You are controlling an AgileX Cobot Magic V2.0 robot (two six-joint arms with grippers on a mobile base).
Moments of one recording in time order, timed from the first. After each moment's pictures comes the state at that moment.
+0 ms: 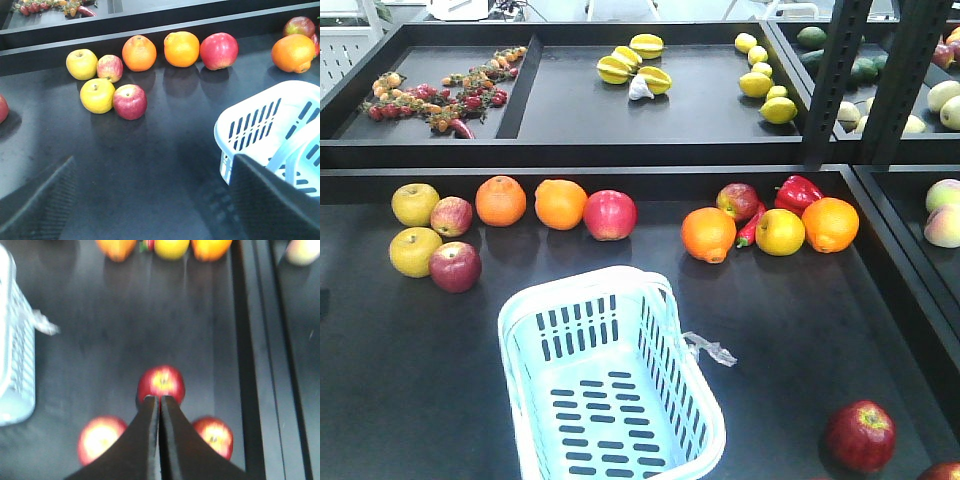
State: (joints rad) left arm -0.38 0.69 -0.69 0.39 0.69 -0.41; right arm 0.01 0.61 -0.65 0.06 0.92 -0.11
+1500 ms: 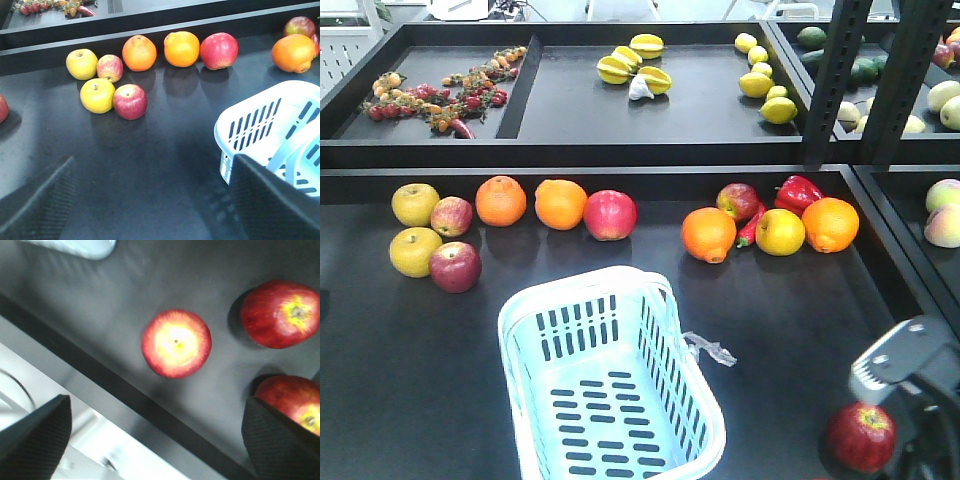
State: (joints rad) left arm -0.38 0.69 -0.69 0.39 0.69 -0.41; right arm 0.24 1.06 -0.65 0.18 1.06 -0.48
